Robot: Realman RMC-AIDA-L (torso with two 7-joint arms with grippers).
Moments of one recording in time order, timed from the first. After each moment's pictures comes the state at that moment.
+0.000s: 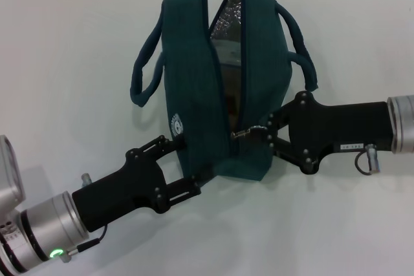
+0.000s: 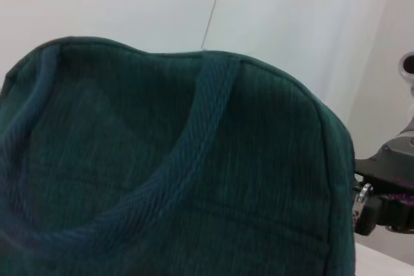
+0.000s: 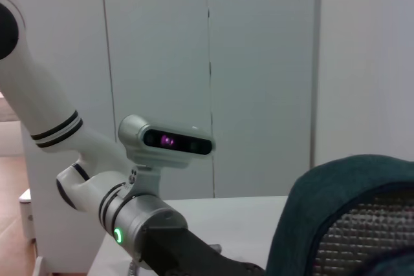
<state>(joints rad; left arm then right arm) -0.35 -2.09 1.12 0.08 1.28 1.56 -0.76 0.52 2.01 -1.38 -0.72 -1.46 -1.49 1.16</state>
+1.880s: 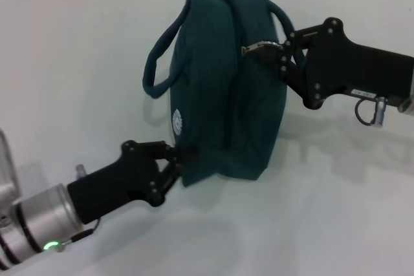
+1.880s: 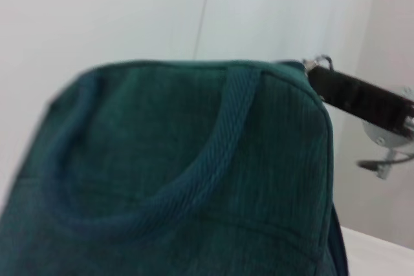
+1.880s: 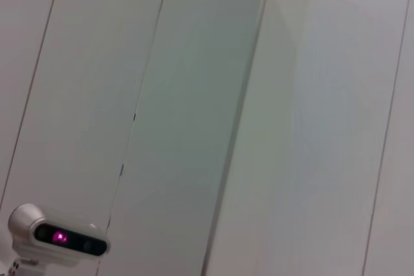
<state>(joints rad) -0.35 -2.08 1.13 0.12 1.27 1.56 -0.72 0.49 2.03 -1.36 -0.67 -1.13 -1.47 0.82</state>
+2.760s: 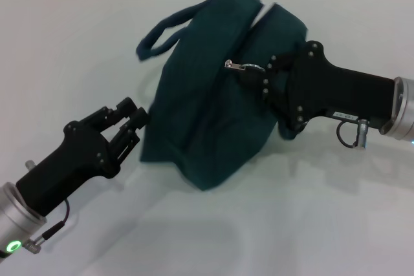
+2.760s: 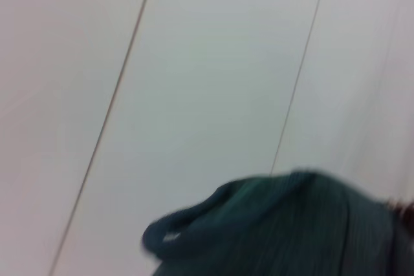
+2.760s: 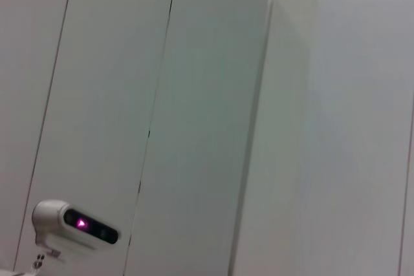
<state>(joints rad) -0.23 -2.09 1.13 0.17 1.04 1.66 -0.80 0.48 2.03 -1.53 -0.62 -0.98 -1.45 0.79</state>
